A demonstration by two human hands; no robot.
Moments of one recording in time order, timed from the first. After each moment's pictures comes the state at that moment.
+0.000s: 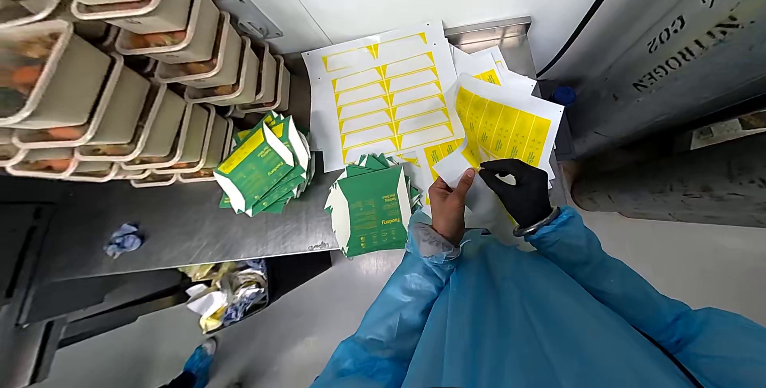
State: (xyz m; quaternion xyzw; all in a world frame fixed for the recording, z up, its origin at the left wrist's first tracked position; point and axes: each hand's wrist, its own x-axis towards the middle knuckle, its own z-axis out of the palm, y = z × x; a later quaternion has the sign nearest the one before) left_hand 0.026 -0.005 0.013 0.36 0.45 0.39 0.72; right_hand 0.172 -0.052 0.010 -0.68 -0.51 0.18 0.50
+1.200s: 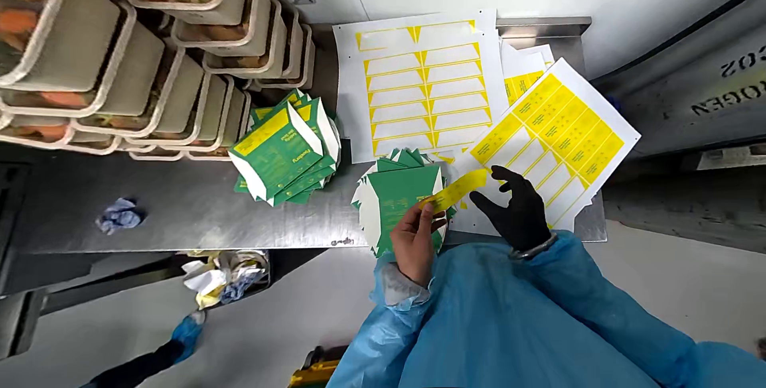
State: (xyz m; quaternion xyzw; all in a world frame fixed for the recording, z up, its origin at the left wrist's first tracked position) left_hand -0.130 0.024 -0.008 0.38 0.55 0.41 0.62; right_hand 0.070 -0.005 0.005 -0.79 -0.47 0.25 0.32
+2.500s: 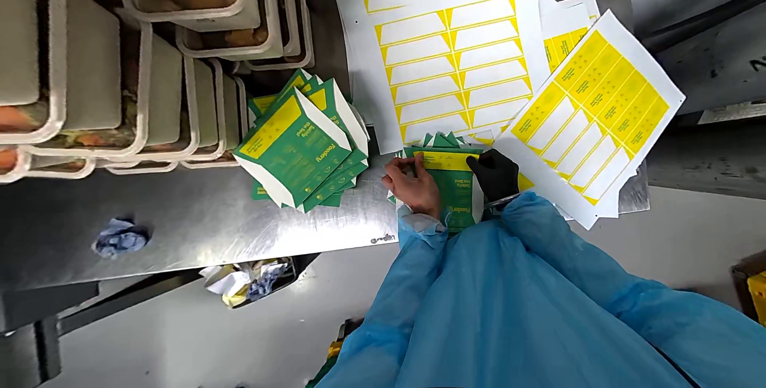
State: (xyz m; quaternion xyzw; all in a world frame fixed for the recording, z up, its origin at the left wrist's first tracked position) left_hand -0.177 0.146 -0.116 0.52 0.73 0.38 0.22; right_hand -0.030 0.090 -0.096 -0.85 -0.32 0.31 0.29
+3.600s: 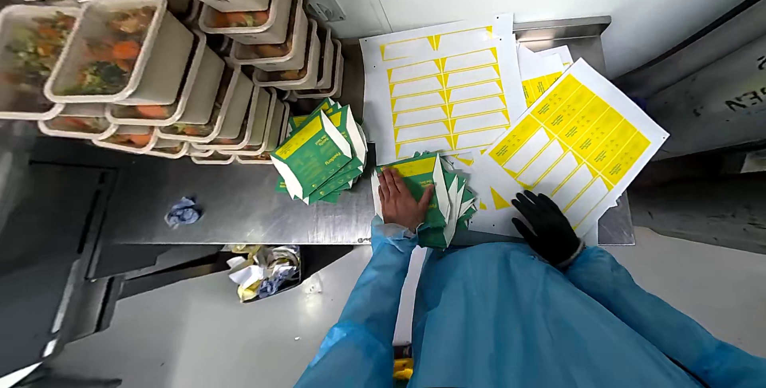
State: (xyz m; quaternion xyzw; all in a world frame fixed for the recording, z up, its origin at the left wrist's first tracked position) left_hand -0.203 0.116 -0.123 0.76 0.65 0.03 0.06; right_hand 0.121 -0.068 -0.101 -0.66 -0.73 0.11 0.17
